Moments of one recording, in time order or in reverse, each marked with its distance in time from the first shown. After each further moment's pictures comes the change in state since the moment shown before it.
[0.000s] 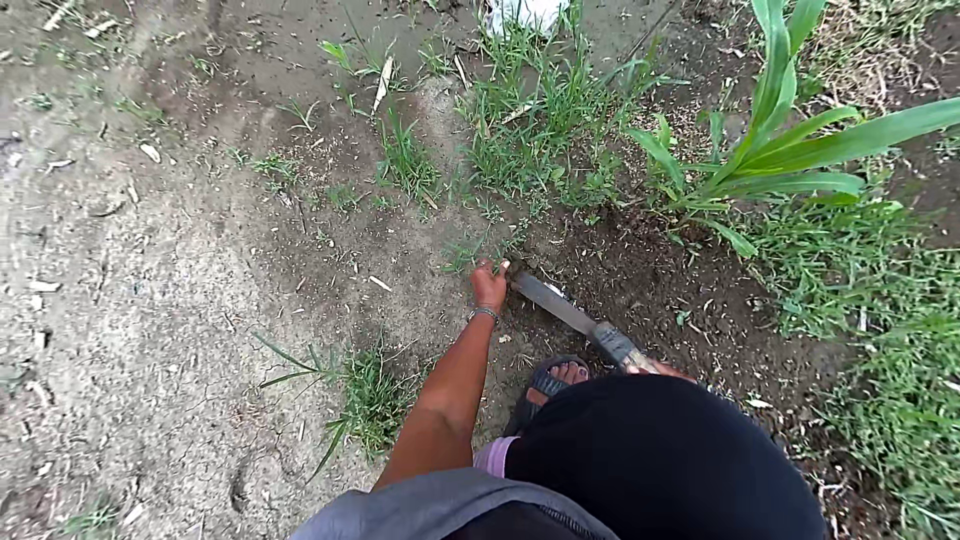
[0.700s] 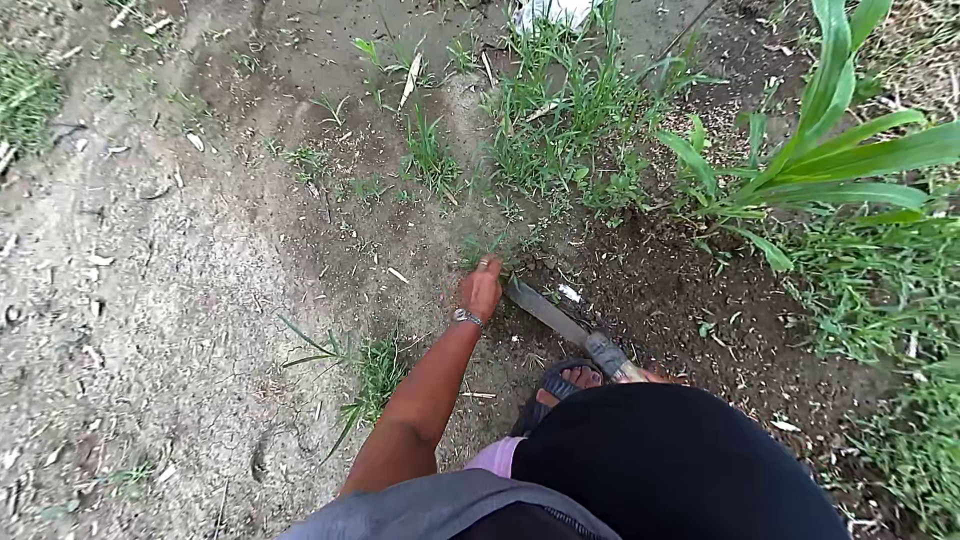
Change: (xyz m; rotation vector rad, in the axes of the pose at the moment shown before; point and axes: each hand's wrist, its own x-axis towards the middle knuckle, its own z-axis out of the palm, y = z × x) left_hand -0.013 0.003 -0.057 0.579 -0.211 0.157; right_hand -0.002 -0.065 0.057 -0.337 0.063 0.220
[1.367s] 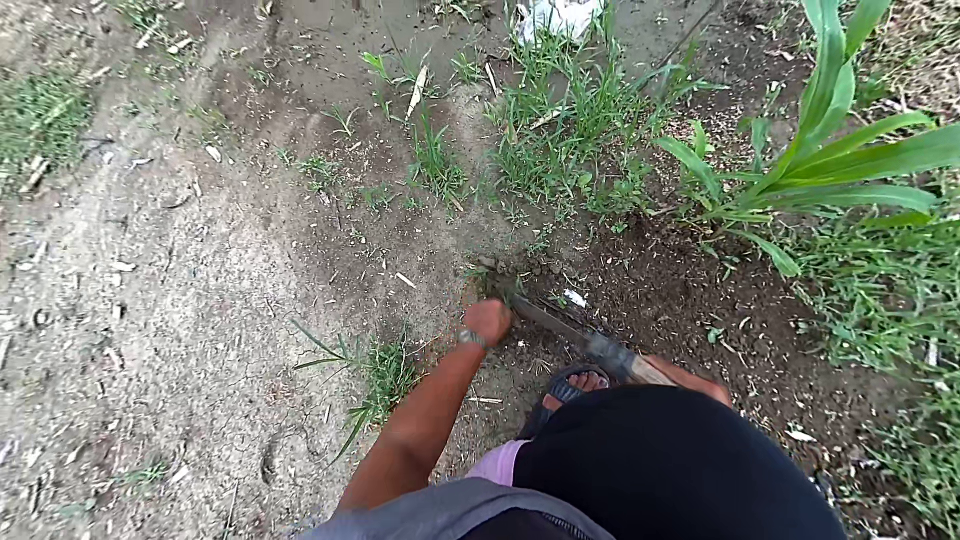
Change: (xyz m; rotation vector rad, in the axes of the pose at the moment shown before) left_hand -0.024 -0.005 0.004 0.162 -0.418 -0.256; right_hand 0.036 0.047 -0.031 -0.096 -0.133 -0.615
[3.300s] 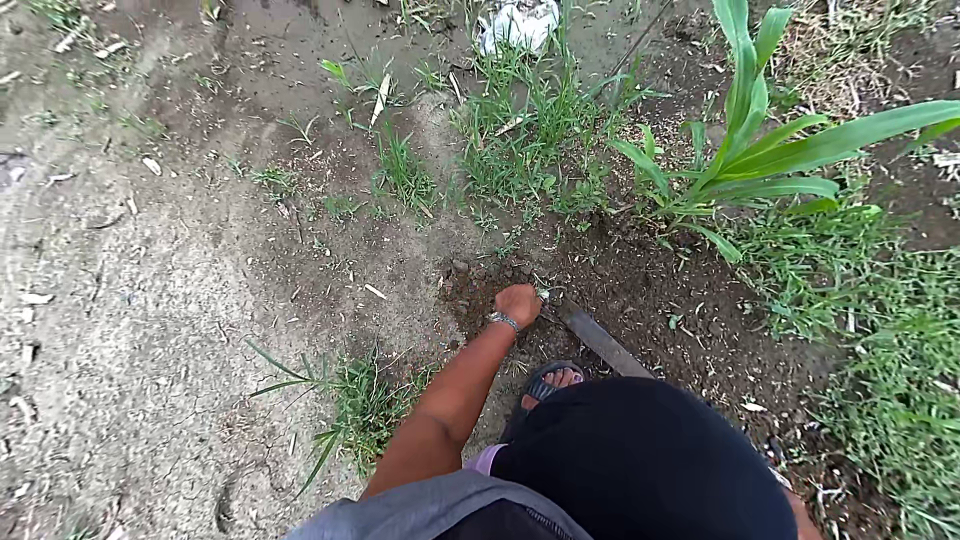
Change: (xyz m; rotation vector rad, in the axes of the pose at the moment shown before) left_hand 0.019 0.108 0.004 0.049 -0.059 0.221; right_hand -0.122 -0.097 -0.058 0.597 0.357 0.861
